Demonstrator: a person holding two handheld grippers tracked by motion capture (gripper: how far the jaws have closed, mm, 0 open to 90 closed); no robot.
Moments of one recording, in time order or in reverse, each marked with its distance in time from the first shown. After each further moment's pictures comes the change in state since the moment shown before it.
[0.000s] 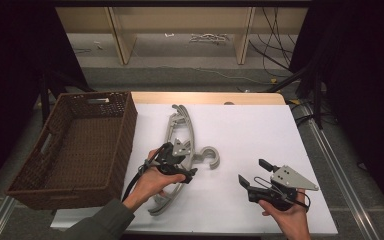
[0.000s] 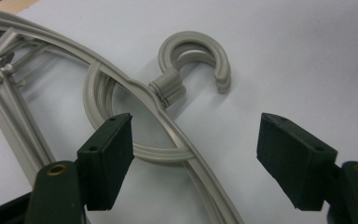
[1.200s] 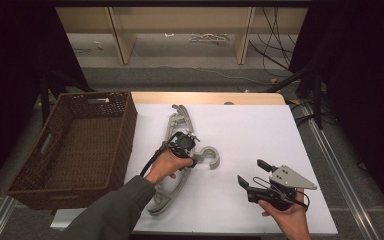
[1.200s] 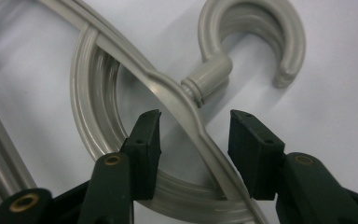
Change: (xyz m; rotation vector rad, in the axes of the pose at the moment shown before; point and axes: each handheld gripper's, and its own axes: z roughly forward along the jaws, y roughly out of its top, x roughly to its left) left arm 0.028 0.023 0.062 0.272 -0.037 -0.111; right arm 0.000 -0.001 0.002 0.018 0.021 0.002
